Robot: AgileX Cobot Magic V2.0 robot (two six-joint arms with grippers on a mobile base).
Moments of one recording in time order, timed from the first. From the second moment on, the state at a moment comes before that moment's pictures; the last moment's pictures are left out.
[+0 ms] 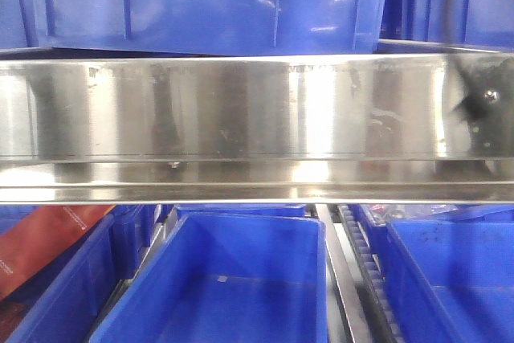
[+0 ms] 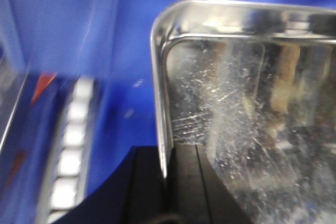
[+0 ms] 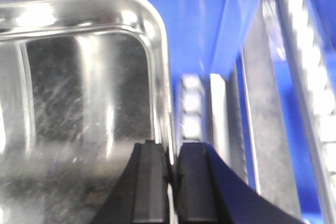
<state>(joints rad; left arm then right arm) -0.60 1.34 -1.57 0.39 0.94 -0.69 0.63 1.53 -1.83 -0.38 1.20 0.68</state>
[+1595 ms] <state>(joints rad) -0.78 1.35 -1.74 0.64 1.05 -0.82 0.73 1.45 -1.90 -0.55 1.25 0.72</state>
